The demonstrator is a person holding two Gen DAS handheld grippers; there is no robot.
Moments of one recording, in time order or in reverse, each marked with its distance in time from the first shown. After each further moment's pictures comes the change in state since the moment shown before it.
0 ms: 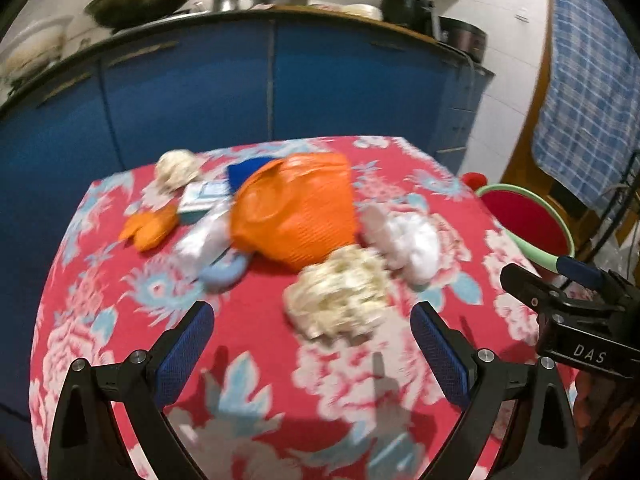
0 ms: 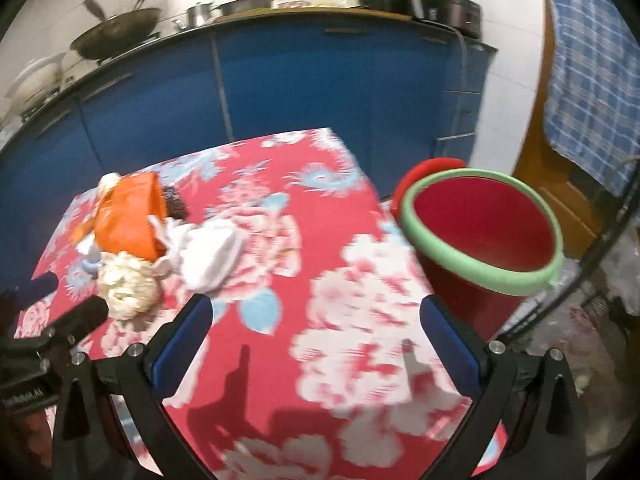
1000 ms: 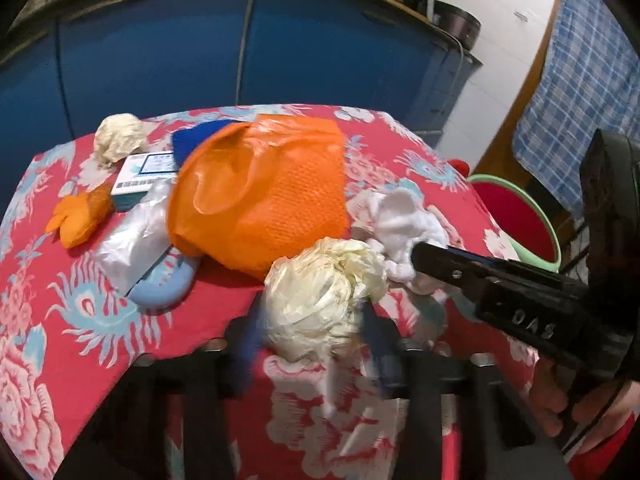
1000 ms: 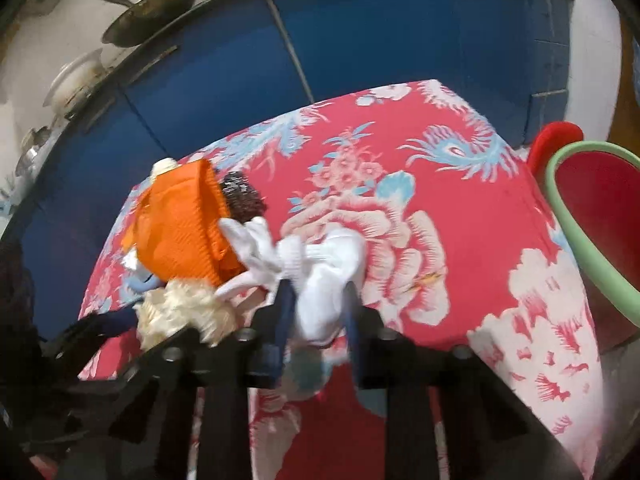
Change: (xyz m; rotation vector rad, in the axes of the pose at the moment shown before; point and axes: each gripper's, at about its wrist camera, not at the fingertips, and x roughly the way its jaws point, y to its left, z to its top) left arm 0.061 -0.004 0.017 -0.013 0.108 -0.148; right arm 0.077 0.029 0.025 0.016 0.147 0.338
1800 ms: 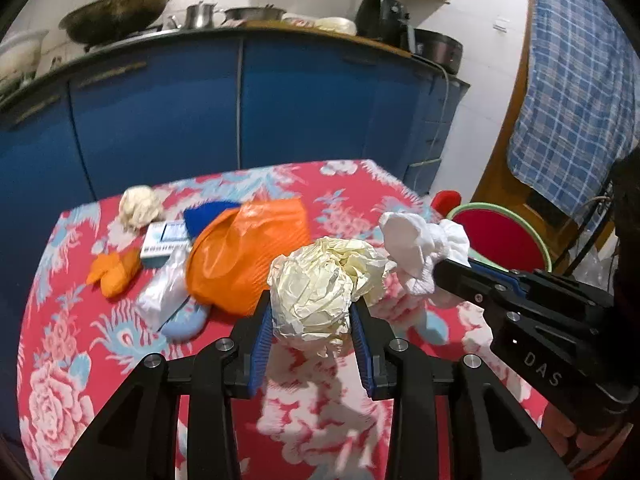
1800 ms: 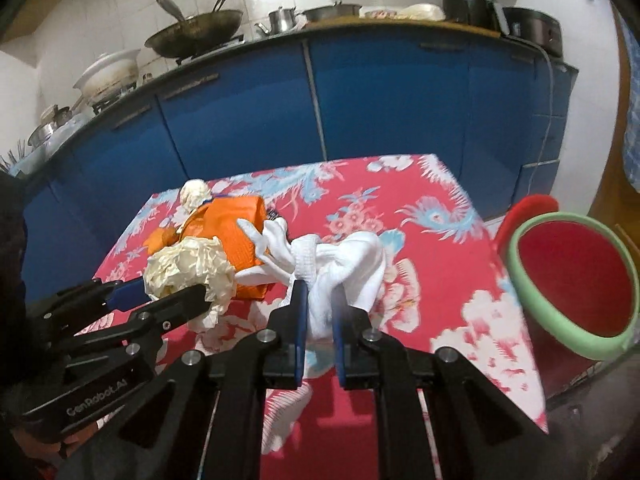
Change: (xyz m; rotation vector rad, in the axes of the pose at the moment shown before) left arm -0.054 -0.030 0.011 0.068 -0.156 0.042; right arm -0.074 0.024 -0.008 -0.121 -0.188 -0.084
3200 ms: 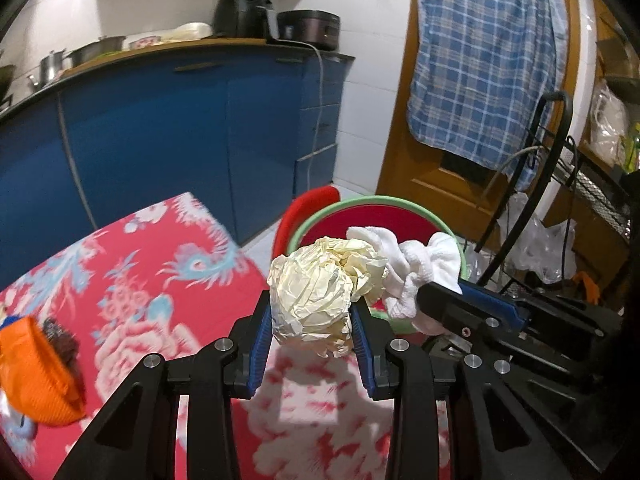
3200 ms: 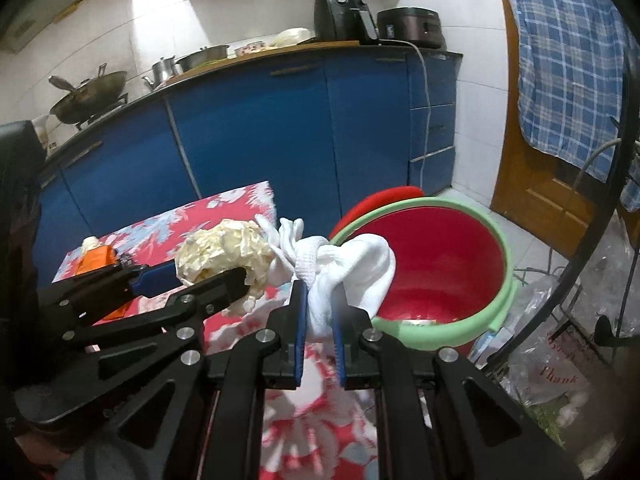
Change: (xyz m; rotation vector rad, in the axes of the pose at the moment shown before) left arm 0.077 -0.192 0.038 0.252 0.021 -0.258; right arm -0.068 -0.149 -0.016 0.203 -0.083 -0.277
